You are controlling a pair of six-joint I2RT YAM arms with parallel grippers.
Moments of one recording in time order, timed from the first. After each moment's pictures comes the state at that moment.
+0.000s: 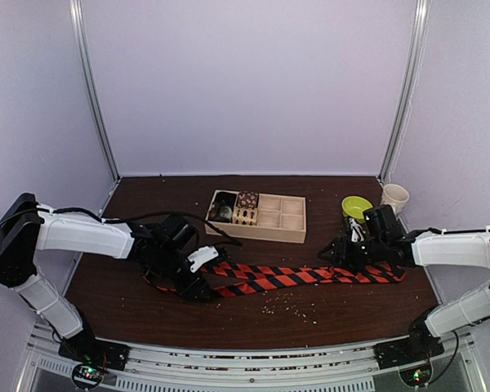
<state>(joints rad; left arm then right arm) -0.83 1.58 0.85 -0.40 0.32 0.13 0.44 1.29 0.54 -0.03 -0.41 0.72</state>
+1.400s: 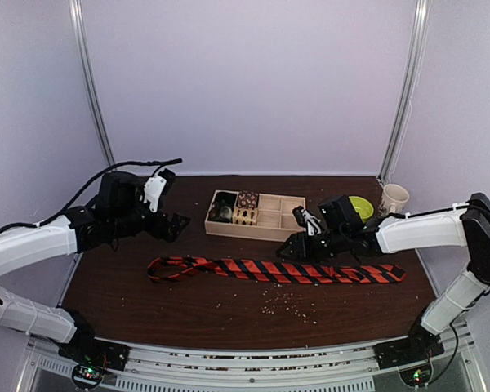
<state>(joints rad) -0.62 1.20 0.82 -0.16 -0.06 0.05 0.69 1.54 0.79 0.03 -0.38 0.64</state>
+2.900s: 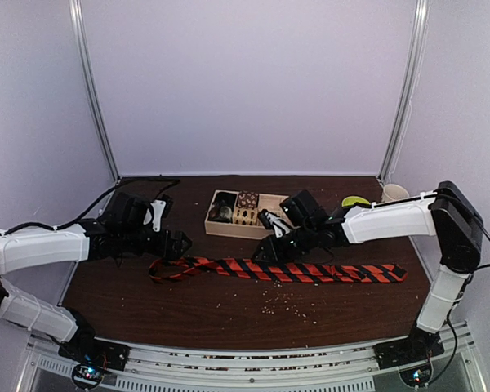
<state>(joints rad) -0.61 1.25 0.69 -0.15 0.01 -0.30 0.82 1.76 1.09 -0.15 -0.36 0.51</state>
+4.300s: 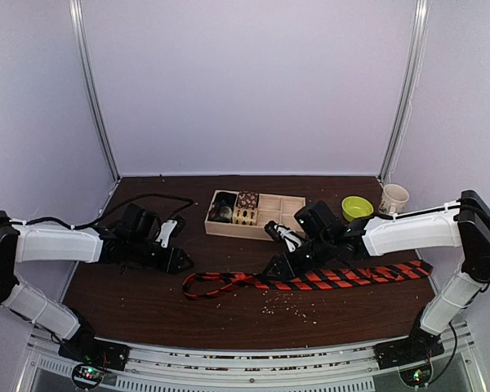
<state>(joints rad) -0.58 1.38 0.64 -0.10 0.33 -0.27 0.85 1.61 0.92 -0.14 -0.38 0.38</state>
